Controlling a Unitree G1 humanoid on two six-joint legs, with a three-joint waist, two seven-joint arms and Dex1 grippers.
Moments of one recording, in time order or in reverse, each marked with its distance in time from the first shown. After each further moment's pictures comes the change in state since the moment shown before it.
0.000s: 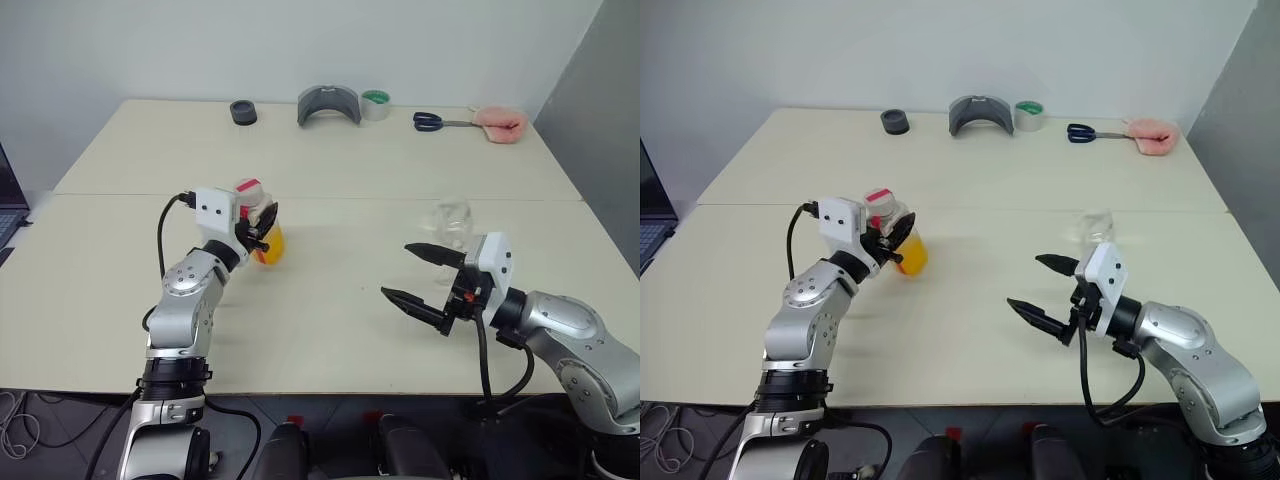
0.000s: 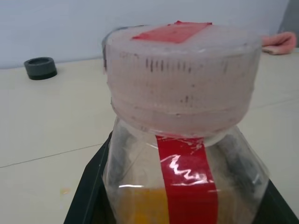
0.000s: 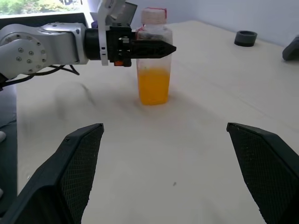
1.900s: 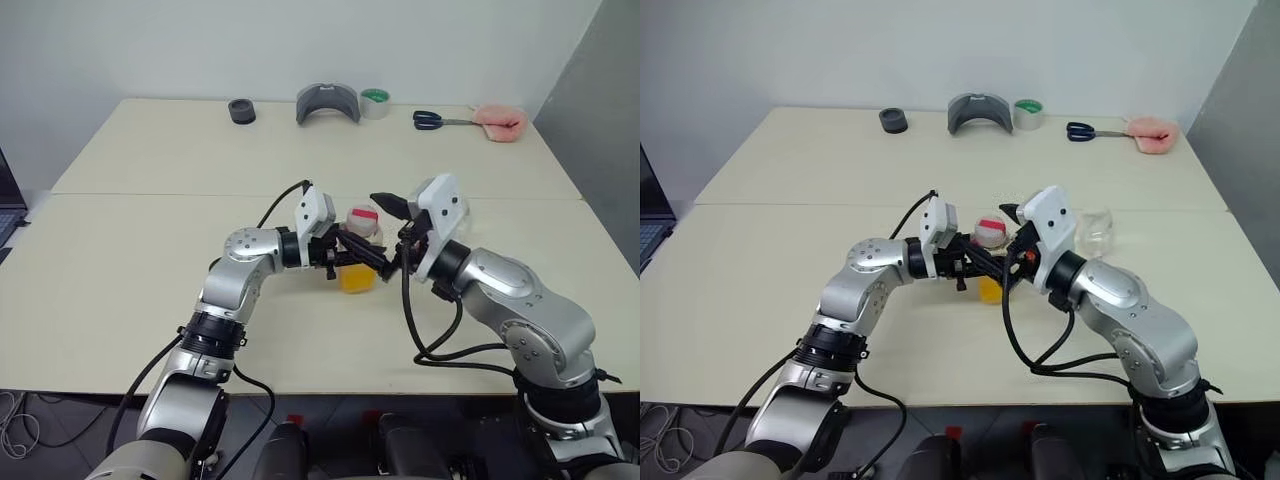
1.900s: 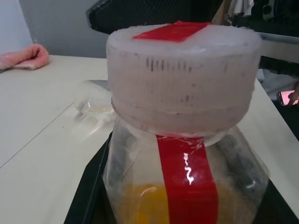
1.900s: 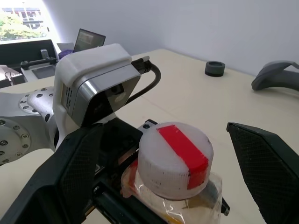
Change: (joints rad) left arm -0.238 -0.020 -0.282 0.167 -0.036 -0.052 -0.667; right arm -0.339 0.223 0.163 0.013 -0.041 0.215 -0.369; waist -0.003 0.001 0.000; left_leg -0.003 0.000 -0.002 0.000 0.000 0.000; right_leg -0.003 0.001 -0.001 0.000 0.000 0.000
